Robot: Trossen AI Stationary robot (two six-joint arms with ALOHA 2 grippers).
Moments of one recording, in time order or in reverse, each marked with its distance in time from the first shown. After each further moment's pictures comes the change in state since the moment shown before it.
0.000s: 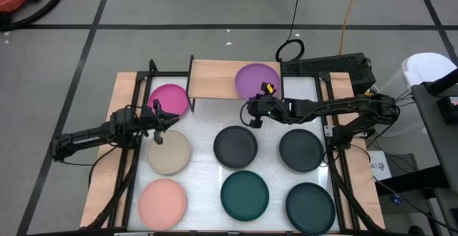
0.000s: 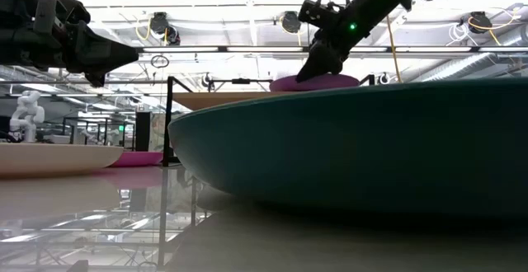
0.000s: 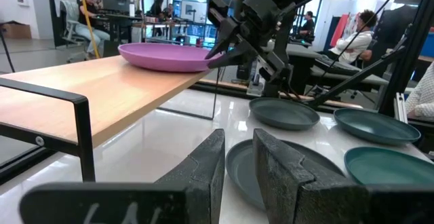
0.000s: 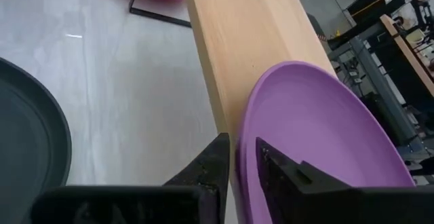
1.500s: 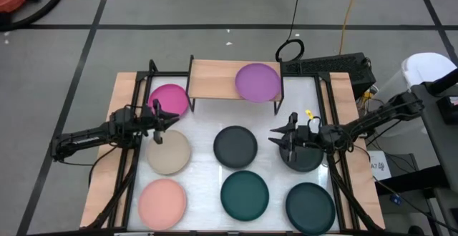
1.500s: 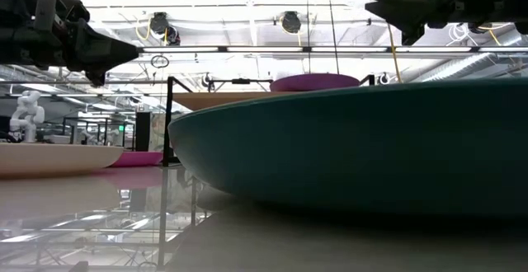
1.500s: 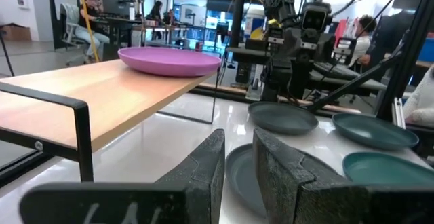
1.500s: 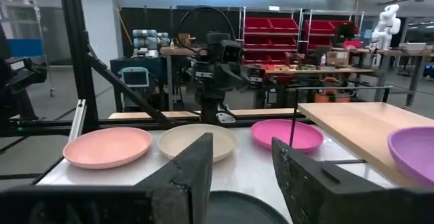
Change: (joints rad) left arm 0.000 0.000 0.000 0.024 0.000 -0.011; right arm 0.446 -0.509 -0.721 0.934 -0.082 0.302
